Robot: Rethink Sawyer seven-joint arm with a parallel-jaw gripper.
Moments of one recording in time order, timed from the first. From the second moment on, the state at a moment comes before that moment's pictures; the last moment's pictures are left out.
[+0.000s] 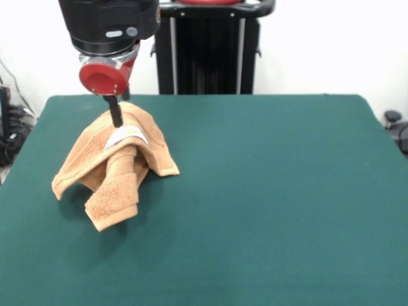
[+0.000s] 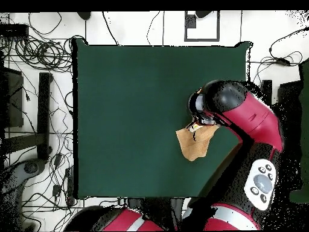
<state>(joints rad) -0.13 -0.40 -0.52 1.27 0.43 1.01 2.70</state>
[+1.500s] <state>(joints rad) -0.14 -0.29 -0.52 1.26 0.54 0.84 2.70</state>
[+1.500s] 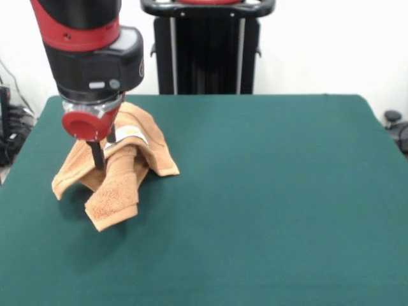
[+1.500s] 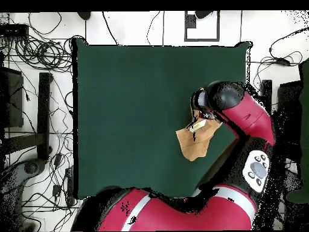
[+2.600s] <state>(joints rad) -0.16 -0.28 -0.48 1.33 0.57 0.71 2.70</state>
